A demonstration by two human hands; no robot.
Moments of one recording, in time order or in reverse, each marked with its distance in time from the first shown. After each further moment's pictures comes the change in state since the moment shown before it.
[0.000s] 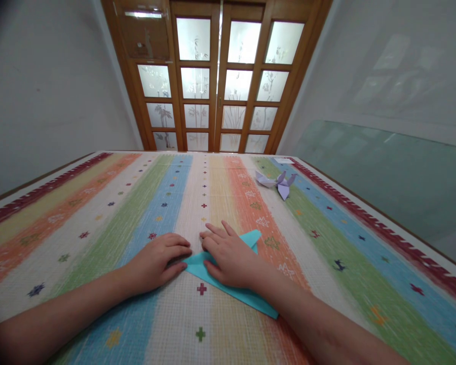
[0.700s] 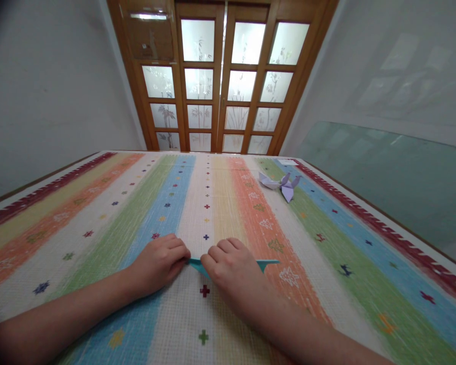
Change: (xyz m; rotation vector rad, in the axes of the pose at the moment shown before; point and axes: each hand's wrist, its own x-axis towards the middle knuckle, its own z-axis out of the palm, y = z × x) left_hand 0.003 0.005 0.004 0.200 0.054 0.008; right_hand -0.005 -0.045 -0.019 -0.295 0.045 0.055
